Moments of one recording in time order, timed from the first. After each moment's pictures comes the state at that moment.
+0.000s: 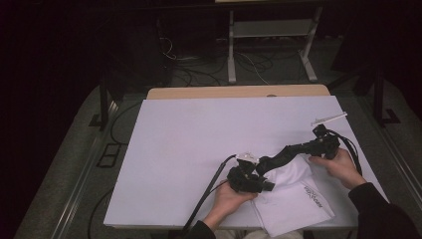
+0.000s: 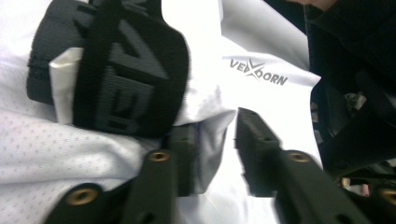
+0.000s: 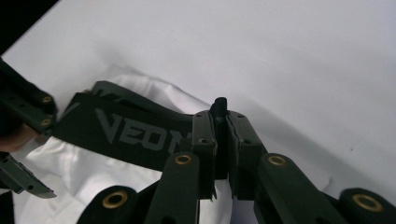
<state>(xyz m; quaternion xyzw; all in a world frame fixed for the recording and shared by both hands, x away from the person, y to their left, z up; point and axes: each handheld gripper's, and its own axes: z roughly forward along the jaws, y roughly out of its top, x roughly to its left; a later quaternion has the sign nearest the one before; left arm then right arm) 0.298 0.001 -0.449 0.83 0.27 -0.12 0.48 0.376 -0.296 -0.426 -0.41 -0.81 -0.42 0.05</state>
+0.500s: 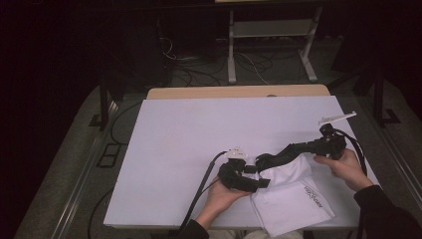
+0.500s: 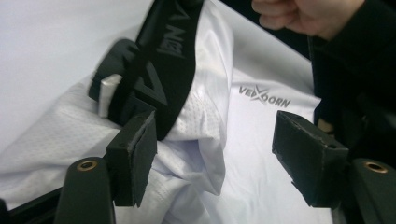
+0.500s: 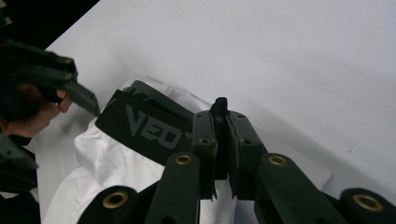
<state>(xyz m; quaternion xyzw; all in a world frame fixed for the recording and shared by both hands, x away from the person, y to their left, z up) 0.298 0.025 -0.431 0.81 0.29 -0.07 0.50 0.366 -0.305 -0.414 -0.40 -0.80 -0.44 0.05</state>
